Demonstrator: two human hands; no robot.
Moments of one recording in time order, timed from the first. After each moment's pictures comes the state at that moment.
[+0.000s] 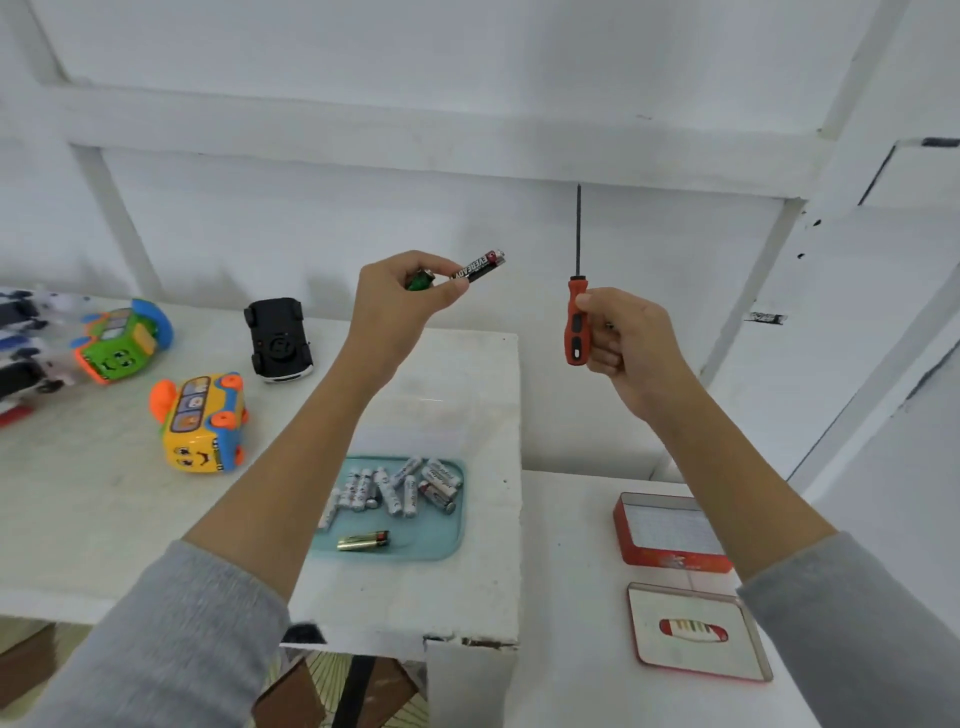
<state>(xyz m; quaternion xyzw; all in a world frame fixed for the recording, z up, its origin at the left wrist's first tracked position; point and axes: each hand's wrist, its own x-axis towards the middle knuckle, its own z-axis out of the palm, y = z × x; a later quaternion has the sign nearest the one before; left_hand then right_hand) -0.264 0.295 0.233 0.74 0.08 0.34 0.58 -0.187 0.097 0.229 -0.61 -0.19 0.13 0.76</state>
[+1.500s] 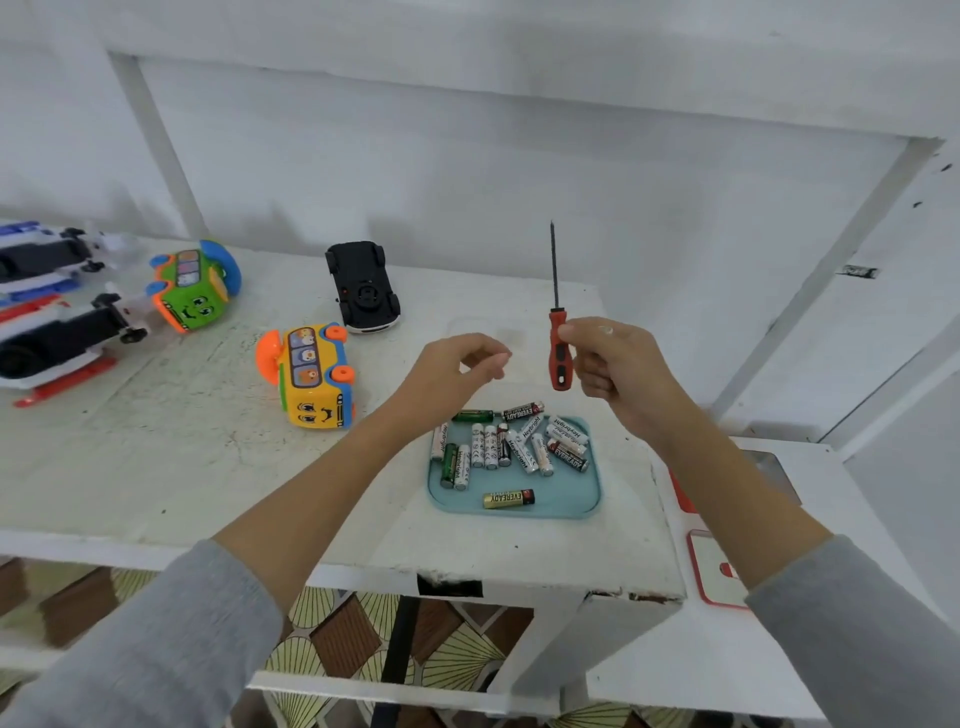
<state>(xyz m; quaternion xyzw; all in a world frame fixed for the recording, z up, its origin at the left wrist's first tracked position) -0.319 0.397 0.126 0.87 0.02 0.15 0.48 -0.245 0.217 0.164 -0.67 -0.16 0.20 0.70</state>
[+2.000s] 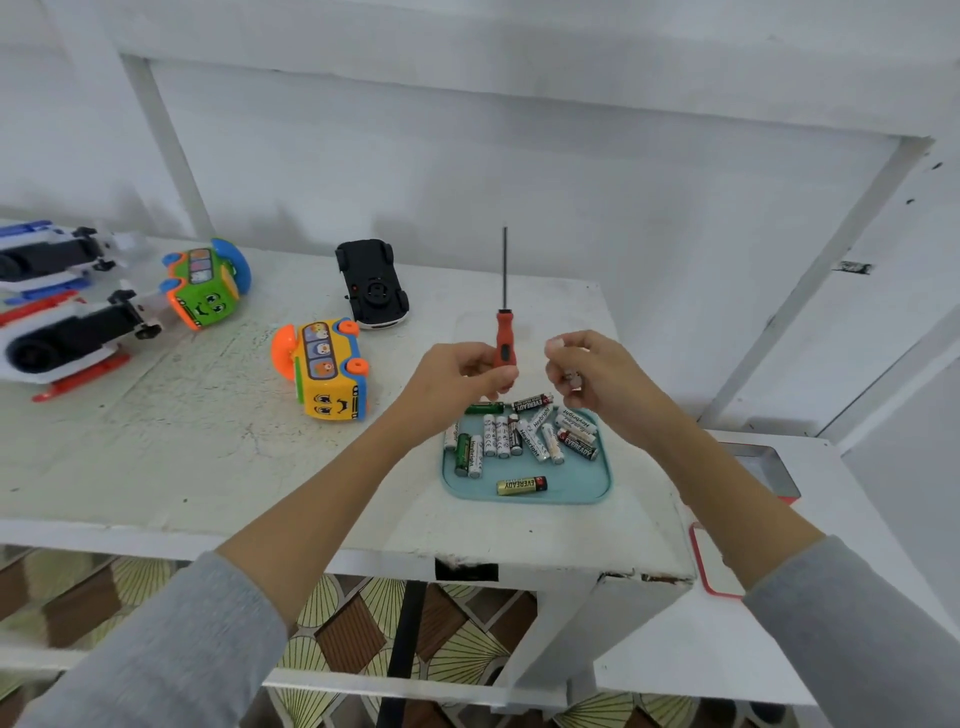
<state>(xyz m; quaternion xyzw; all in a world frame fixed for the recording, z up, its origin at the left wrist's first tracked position) -0.345 0.394 0.129 0.79 0.04 0.10 0.60 -0.264 0.229 0.149 -0.72 -0.17 0.23 0.63</state>
